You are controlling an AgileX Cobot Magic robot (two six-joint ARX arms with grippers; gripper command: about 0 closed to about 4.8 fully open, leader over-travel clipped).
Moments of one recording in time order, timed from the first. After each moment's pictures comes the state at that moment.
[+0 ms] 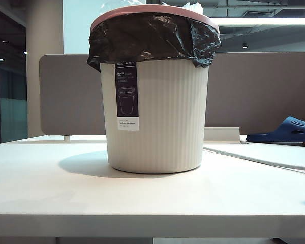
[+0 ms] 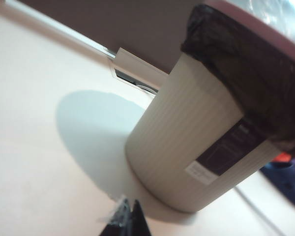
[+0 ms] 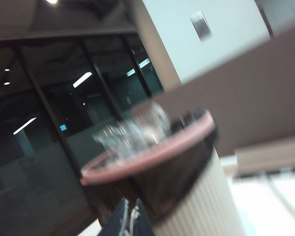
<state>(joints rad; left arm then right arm) -0.02 0.00 0.01 0.00 0.38 -0.58 0.01 0.00 0.12 0.35 -0.49 0.72</state>
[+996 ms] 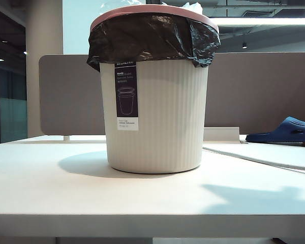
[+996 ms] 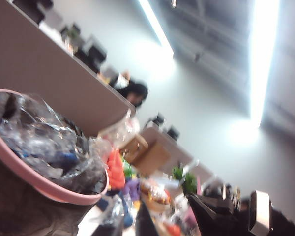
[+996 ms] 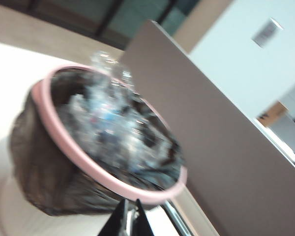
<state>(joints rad) -0.02 0.37 0.67 0.07 0.70 -1.00 0.37 0.68 0.92 -0.25 -0.36 -0.66</state>
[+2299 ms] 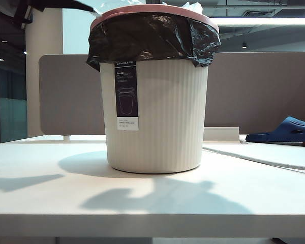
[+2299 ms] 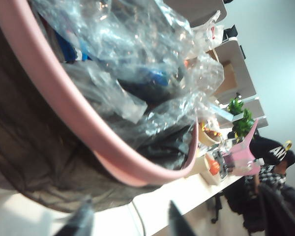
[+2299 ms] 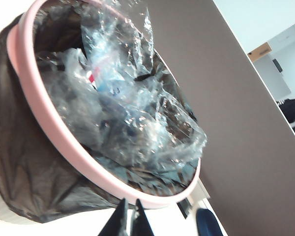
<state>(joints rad) -0.47 1.01 0.84 -0.03 0.38 -0.93 0.88 1.01 1.03 -0.25 0.41 -0.72</state>
